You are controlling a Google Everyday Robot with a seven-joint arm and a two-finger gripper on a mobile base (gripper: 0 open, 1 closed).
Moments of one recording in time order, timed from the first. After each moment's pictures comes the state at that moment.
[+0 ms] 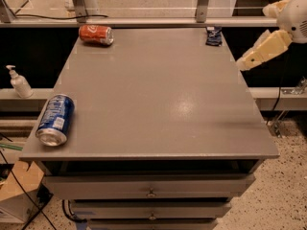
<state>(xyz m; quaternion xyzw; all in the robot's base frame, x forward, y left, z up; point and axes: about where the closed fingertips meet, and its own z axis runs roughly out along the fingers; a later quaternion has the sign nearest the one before) 0.587 -0.242 0.982 -0.48 0.77 0.07 0.41</state>
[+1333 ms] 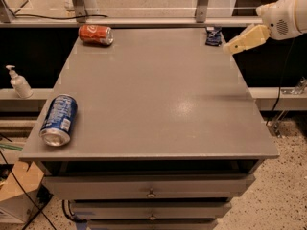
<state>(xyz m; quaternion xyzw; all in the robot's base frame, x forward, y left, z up) 0.675 -0.254 0.961 -0.40 0.78 0.10 0.47</state>
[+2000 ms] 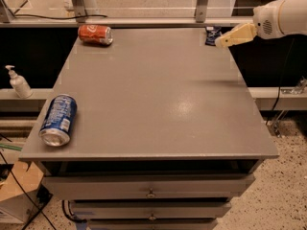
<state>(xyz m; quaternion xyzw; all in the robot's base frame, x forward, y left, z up) 0.729 -0.262 0.946 -0.35 0.79 0.09 0.50</state>
